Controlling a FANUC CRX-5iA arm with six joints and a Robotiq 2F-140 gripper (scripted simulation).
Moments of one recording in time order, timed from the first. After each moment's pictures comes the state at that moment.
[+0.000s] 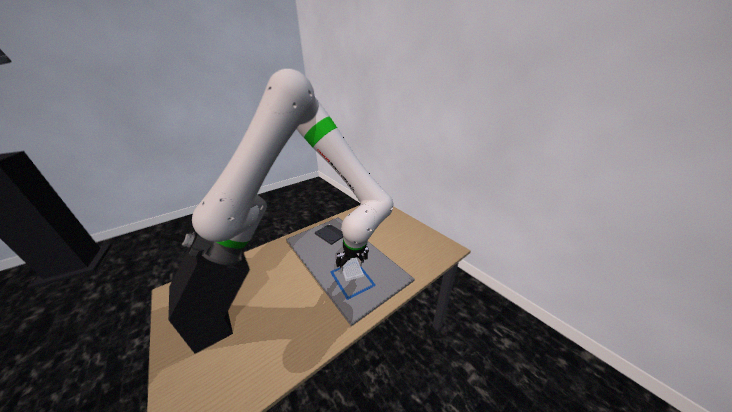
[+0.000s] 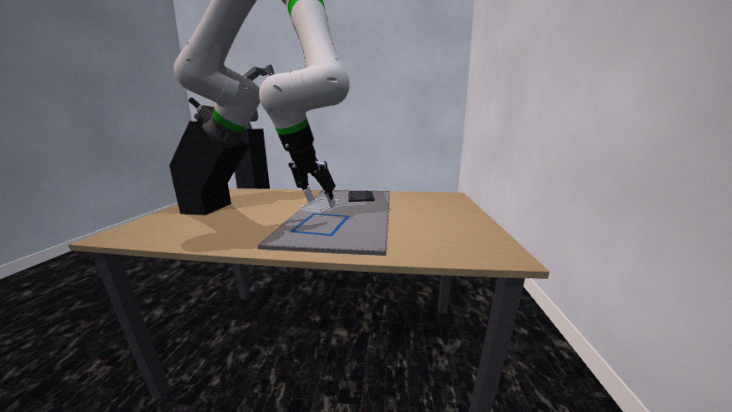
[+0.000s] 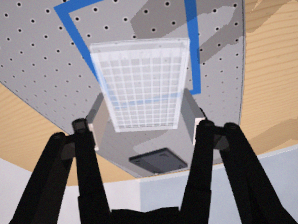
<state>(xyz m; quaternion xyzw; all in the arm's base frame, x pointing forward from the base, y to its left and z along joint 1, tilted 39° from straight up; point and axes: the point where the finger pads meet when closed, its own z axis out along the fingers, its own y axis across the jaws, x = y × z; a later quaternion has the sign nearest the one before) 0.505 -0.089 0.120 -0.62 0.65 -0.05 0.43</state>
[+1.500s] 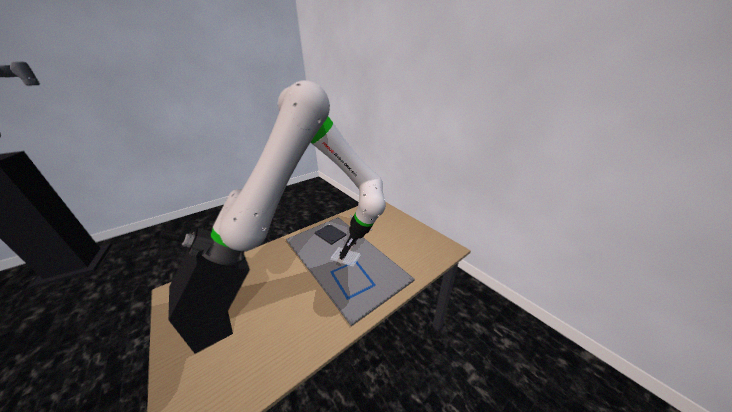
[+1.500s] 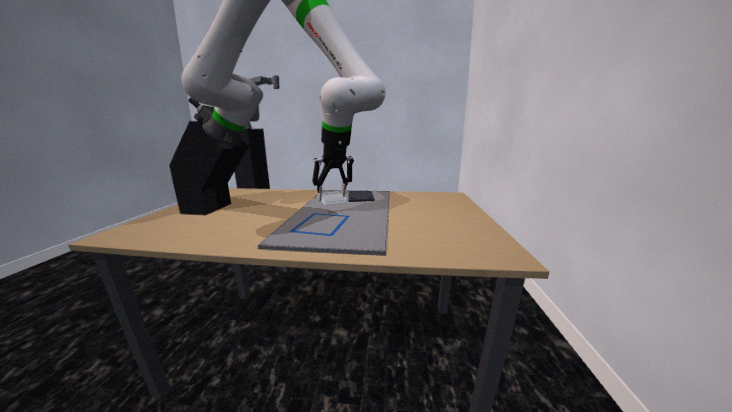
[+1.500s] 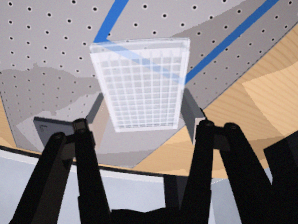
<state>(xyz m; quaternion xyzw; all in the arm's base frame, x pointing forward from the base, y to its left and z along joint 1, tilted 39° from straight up) 0.509 -0.007 0.134 -0.88 0.37 -0.09 0.27</state>
